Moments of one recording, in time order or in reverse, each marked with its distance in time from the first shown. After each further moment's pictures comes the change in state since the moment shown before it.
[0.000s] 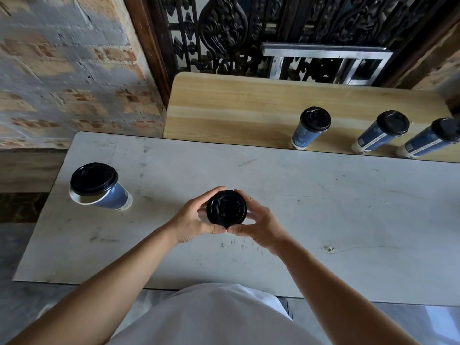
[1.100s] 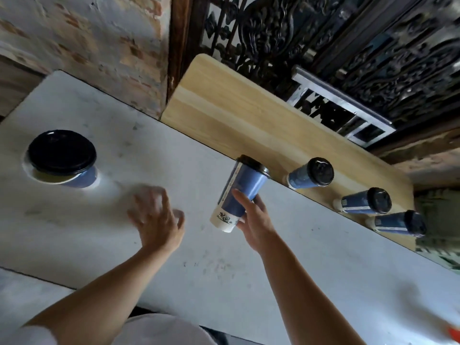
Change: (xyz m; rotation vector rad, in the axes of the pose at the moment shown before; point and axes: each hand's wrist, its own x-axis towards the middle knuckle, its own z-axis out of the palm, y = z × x) left_hand 0.082 -0.101 0.046 0.558 0.642 -0.608; right_hand 0.116 -0.043 -0.031 0.231 0.159 0.385
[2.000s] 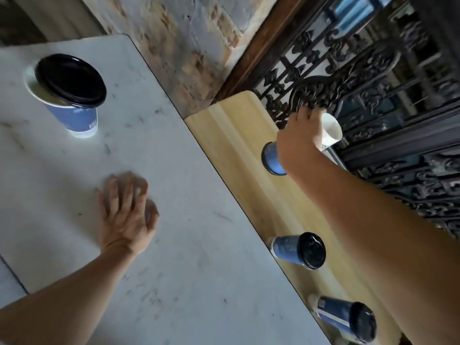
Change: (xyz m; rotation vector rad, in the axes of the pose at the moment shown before) left_hand -0.012 0.029 0.042 -0.119 0.483 -0.174; right_hand 0.032 -0.239 0.059 -2.980 0.685 -0.698
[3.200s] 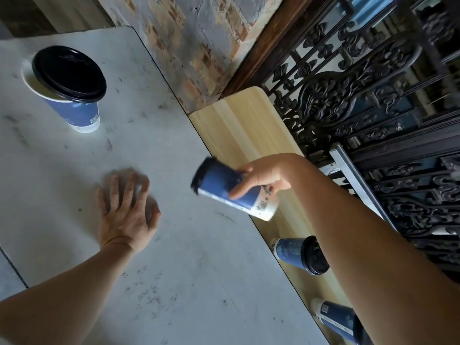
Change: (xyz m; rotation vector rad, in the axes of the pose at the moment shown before) left_hand 0.001 0.005 -0.009 0.059 -0.054 -0.012; right_hand 0.009 -0.046 0.015 1.274 -0.944 -0.611
